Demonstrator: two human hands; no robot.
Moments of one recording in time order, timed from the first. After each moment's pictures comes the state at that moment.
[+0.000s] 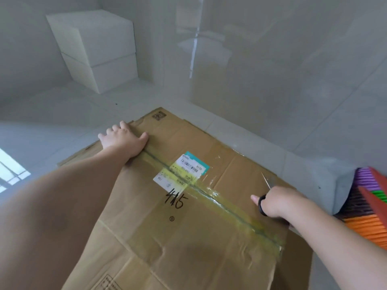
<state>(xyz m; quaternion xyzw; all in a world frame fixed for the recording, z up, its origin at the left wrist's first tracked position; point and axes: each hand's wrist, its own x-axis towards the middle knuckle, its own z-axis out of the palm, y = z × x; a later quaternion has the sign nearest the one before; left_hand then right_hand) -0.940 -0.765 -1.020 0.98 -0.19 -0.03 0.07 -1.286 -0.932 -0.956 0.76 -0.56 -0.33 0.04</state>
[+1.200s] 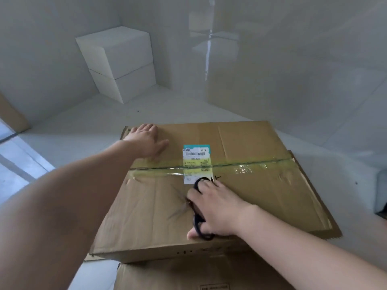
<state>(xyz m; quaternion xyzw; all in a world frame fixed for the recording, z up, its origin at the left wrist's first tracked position) -0.921 -0.745 -0.998 0.90 -0.43 -0.04 0.00 -1.209 -0.815 -0.975 0.99 -0.01 -0.13 -0.04</state>
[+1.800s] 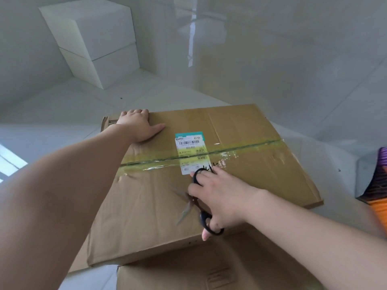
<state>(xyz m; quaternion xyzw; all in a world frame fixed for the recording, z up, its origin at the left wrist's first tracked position) -0.898 -0.773 -1.009 0.91 -0.41 -0.03 -0.01 -1.202 -0.829 -0.968 0.98 0.04 -0.17 0.02</state>
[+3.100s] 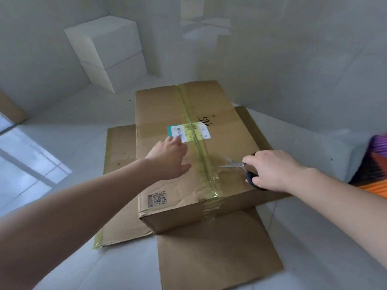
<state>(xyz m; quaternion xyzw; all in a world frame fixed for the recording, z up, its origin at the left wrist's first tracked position) -1.110 -0.748 -0.963 0.82 -0.57 -0.03 -0.07 -1.327 -0.927 -0.942 0.98 -0.15 -0.09 0.03</state>
